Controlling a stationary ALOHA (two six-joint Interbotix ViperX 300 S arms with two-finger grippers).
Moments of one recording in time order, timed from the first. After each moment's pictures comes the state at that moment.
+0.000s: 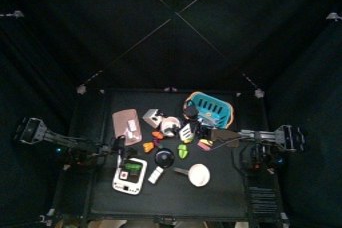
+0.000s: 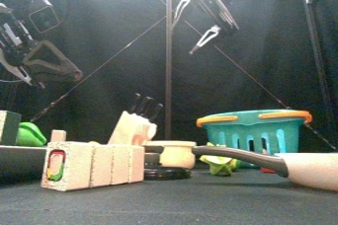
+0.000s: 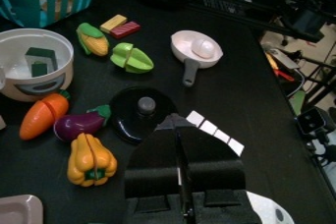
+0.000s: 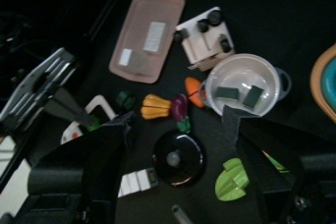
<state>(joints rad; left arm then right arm) -0.15 -0.53 1.32 -0.29 -0.54 0.00 -0.11 -0.23 0.25 -0.46 0.69 1.16</state>
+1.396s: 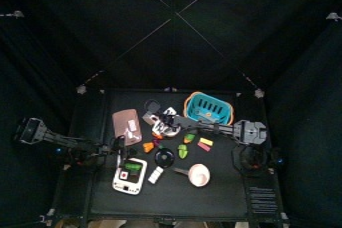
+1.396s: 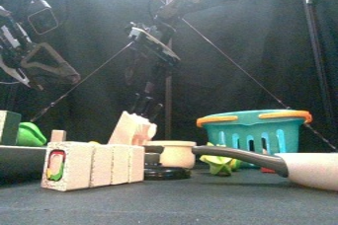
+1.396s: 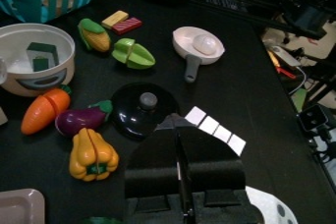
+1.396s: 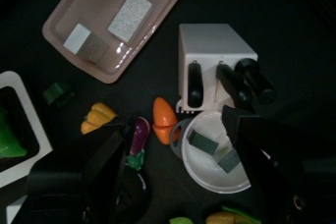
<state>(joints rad) -0.15 -0.53 1.33 -0.29 -0.54 0.00 -0.23 0.31 -0.24 -0.27 0.89 0.53</state>
